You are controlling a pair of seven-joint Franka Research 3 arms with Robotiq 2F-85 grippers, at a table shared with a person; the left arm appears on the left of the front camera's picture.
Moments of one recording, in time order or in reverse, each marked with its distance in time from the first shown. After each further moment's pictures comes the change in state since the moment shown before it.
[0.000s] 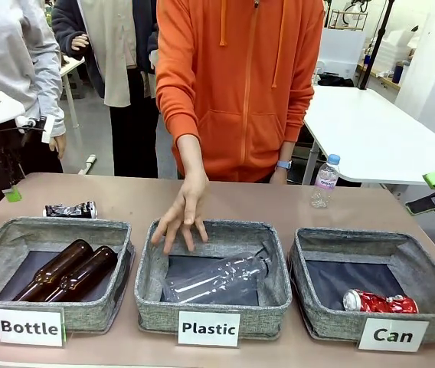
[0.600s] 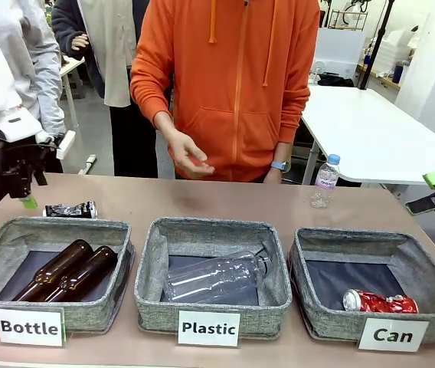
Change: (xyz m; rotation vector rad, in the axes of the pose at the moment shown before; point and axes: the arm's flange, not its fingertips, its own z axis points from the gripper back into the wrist) left arm 0.027 0.027 -0.046 0.006 0.011 -0.251; right arm 0.000 0.000 0.000 0.000 0.000 0.000
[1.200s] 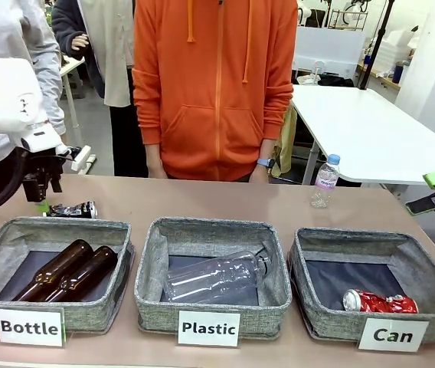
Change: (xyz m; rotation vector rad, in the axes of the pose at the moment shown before) left arm 0.004 0.058 -0.051 -0.071 0.048 -0.068; right arm 0.000 0.000 0.000 0.000 0.000 0.000
